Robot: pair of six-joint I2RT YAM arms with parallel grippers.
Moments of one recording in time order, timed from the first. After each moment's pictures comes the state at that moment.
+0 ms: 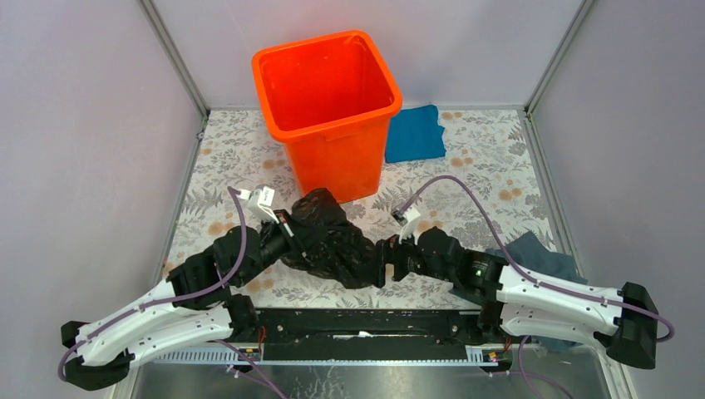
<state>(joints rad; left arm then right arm) -1.07 0.55 0.76 -0.46 -0.33 -0.91 1.13 0.87 0.57 -0.11 0.03 0.68</state>
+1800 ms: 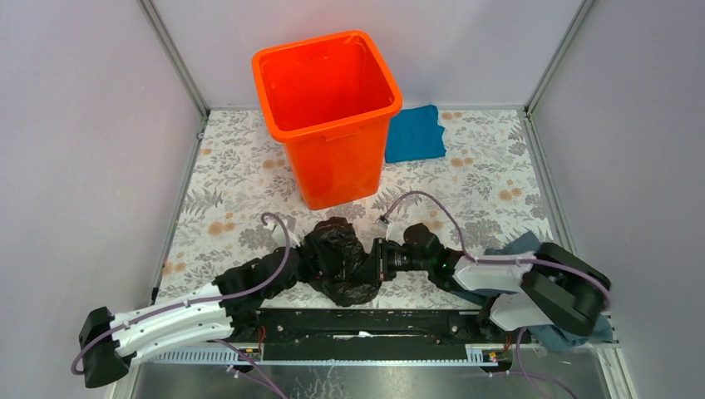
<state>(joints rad) -1.07 0.62 0.28 -0.22 -0.34 -1.18 0.94 1.40 0.35 0.66 -0.50 1.09</state>
